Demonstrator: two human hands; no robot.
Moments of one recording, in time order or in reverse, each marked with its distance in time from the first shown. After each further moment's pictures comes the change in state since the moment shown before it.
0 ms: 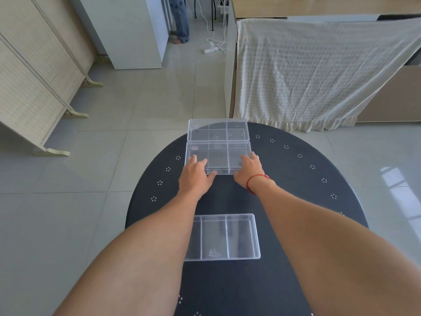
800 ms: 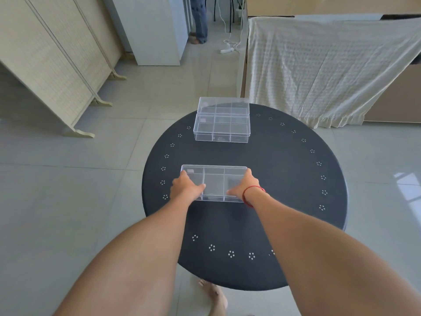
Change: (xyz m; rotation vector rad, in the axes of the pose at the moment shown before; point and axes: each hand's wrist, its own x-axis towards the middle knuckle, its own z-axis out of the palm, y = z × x) left_hand -0.175 -0.027 0.014 -0.203 -0.076 -0.520; right_hand -0.164 0.044 0.045 0.214 -0.177 0.239
